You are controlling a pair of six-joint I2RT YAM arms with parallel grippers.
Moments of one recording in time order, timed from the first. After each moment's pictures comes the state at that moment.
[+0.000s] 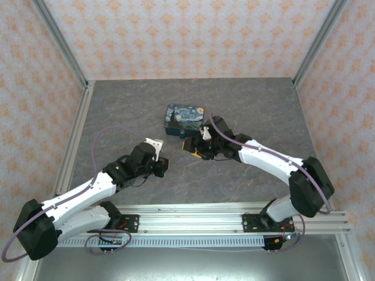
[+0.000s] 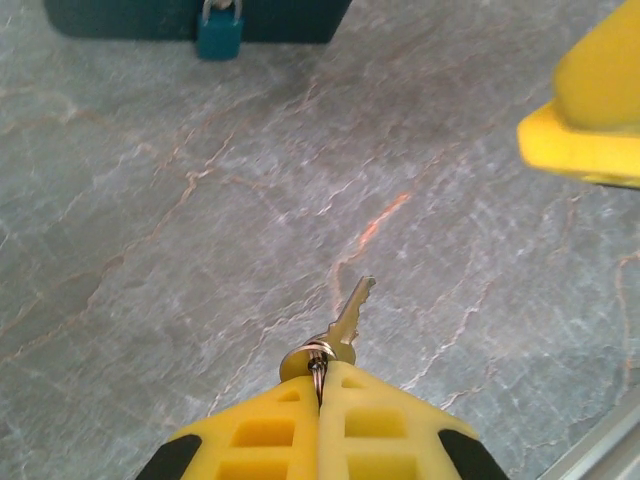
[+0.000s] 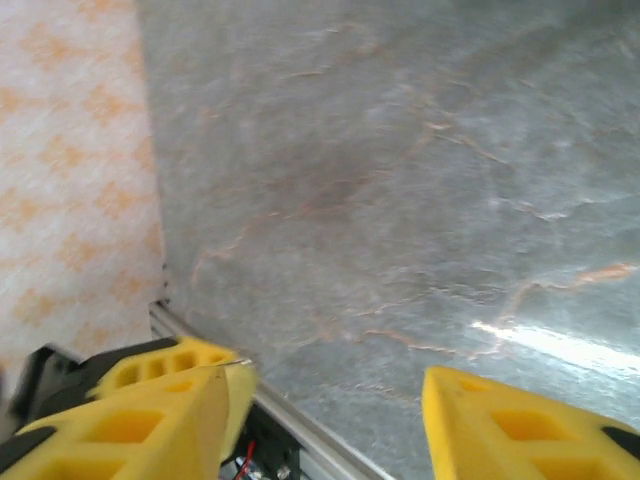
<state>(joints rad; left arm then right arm) -0.68 0.98 0.59 -0.36 0.03 -0.48 0.70 1.43 1.00 -0.32 -0.46 0.95</state>
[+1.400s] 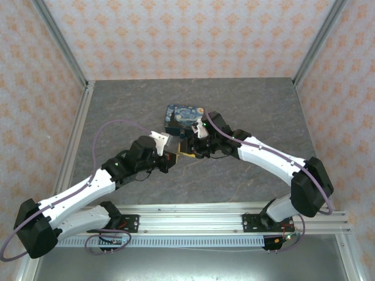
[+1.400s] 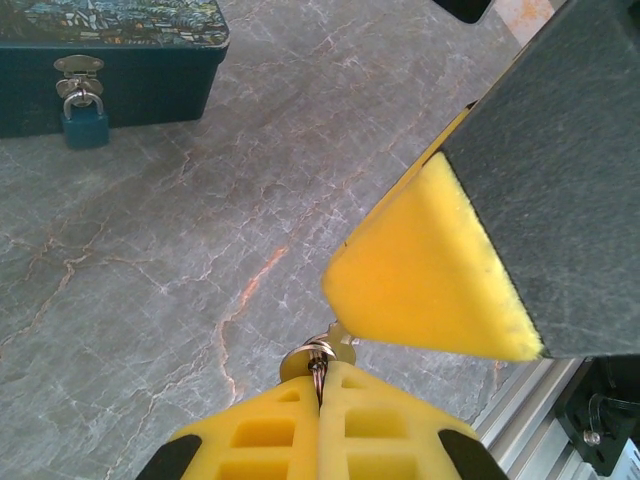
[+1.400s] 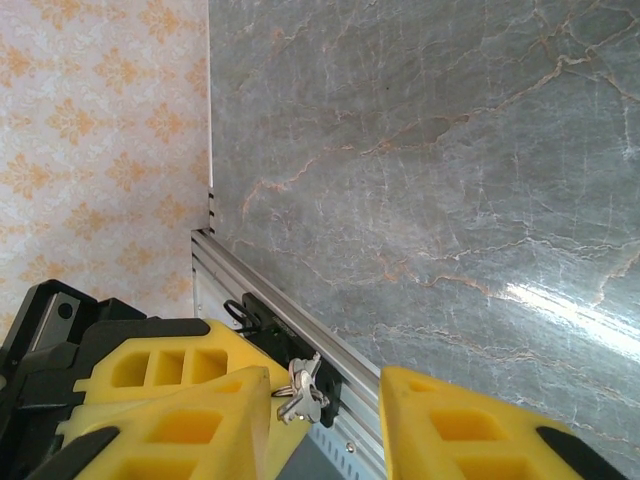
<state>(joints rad) -0.70 1.00 0.69 -0.31 0.16 -0.47 0.73 1.46 1.07 -0.37 -0.59 0.91</state>
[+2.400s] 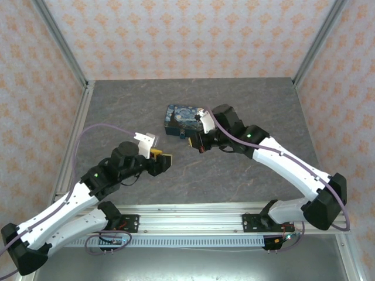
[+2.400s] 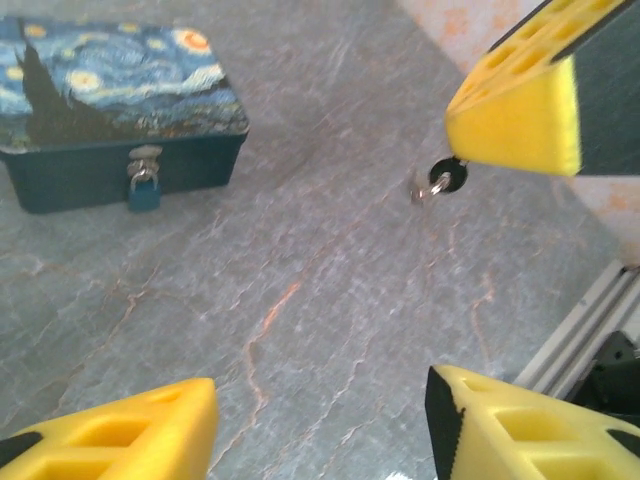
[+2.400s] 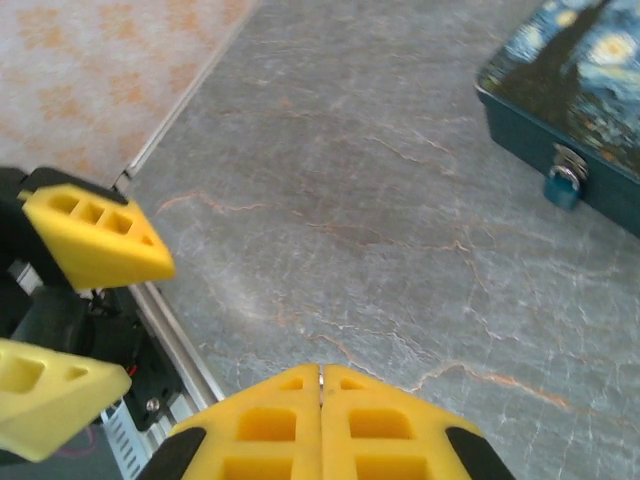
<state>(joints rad) -0.71 0.73 0.69 -0.44 0.08 -0.40 0.74 1.29 1.20 -0.59 -0.39 0.29</state>
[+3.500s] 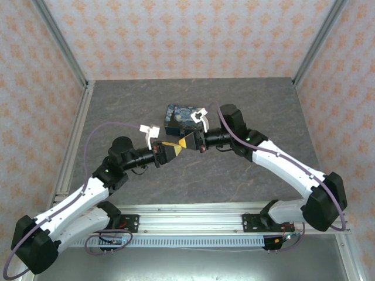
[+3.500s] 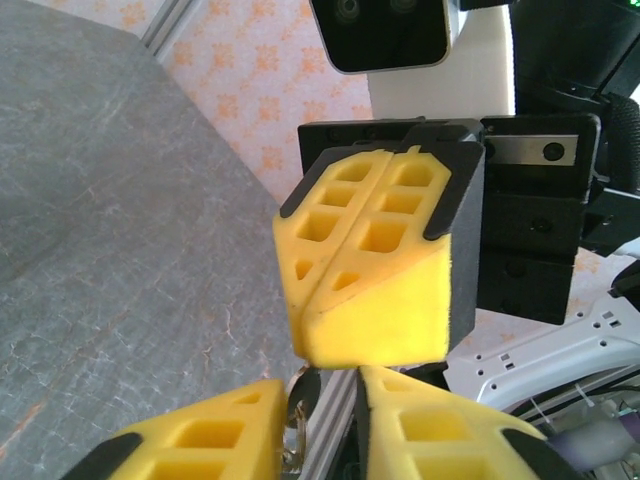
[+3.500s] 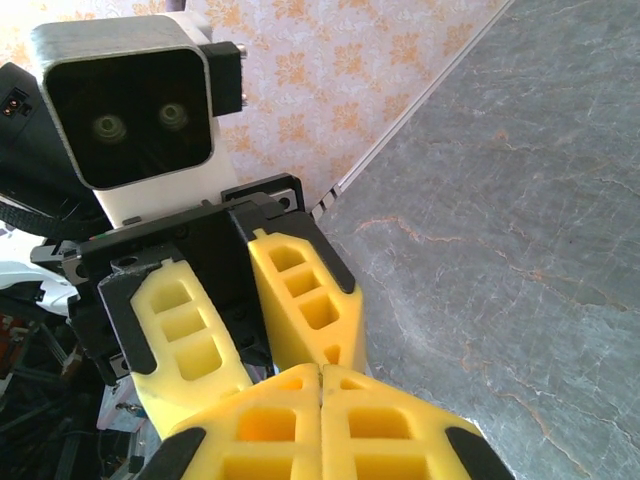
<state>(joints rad) -0.55 0.86 0.54 0.22 0.58 -0.71 0.67 1.30 1.04 -0.18 -0.84 0.48</state>
